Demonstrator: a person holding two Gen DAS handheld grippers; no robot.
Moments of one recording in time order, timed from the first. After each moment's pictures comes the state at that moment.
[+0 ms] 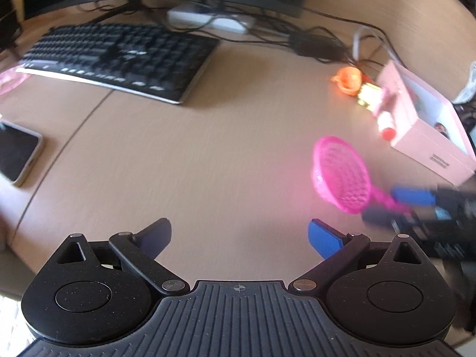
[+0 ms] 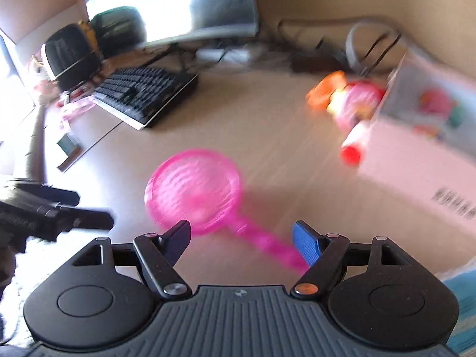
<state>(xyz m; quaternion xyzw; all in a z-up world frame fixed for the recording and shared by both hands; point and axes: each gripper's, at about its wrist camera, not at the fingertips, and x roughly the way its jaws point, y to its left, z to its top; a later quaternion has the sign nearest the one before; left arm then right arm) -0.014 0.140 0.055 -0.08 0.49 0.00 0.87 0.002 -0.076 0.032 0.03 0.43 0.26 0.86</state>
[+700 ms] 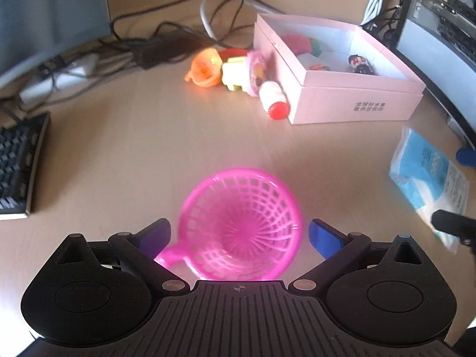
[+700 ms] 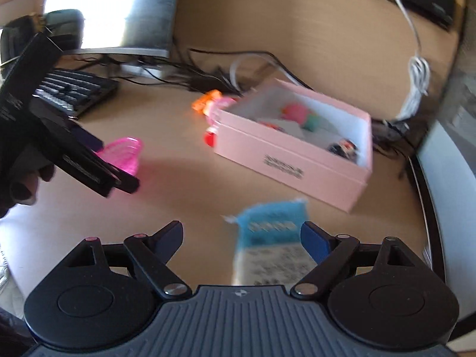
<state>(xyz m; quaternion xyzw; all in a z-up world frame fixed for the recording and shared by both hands) 0.053 0.009 0.044 0.09 0.47 -0.19 0.86 -0.100 -0.159 0.053 -0.08 0.36 0.06 0.93</state>
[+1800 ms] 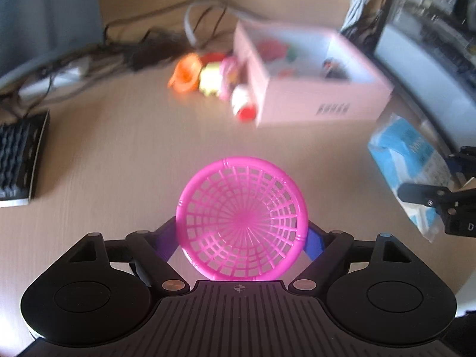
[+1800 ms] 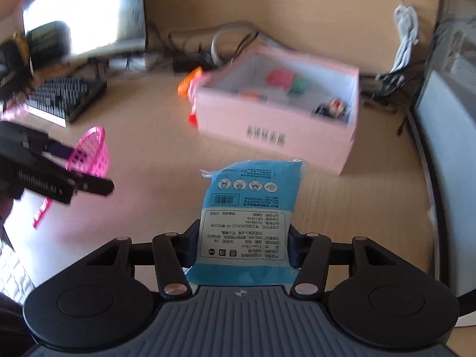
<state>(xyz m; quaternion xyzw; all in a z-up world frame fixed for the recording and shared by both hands) 0.032 0.002 0.086 0.07 0.47 -0.21 0.85 -0.089 -0.190 0.063 0.00 0.41 0.07 0.91</state>
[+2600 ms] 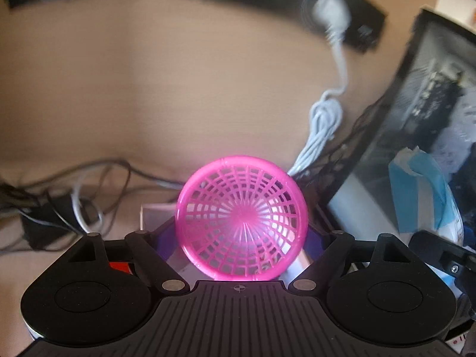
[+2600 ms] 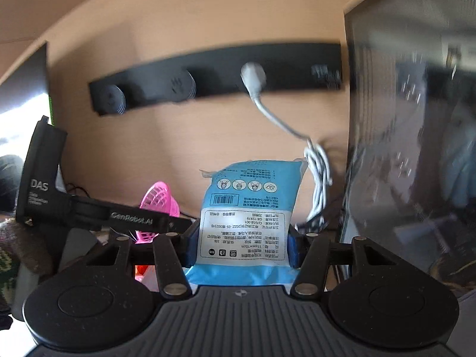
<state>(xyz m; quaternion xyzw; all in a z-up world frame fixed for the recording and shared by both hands) 0.213 -0.133 0.153 -0.02 0.39 -0.30 0.87 -0.006 -0.280 0.189 0.07 0.23 -0.05 0.97</state>
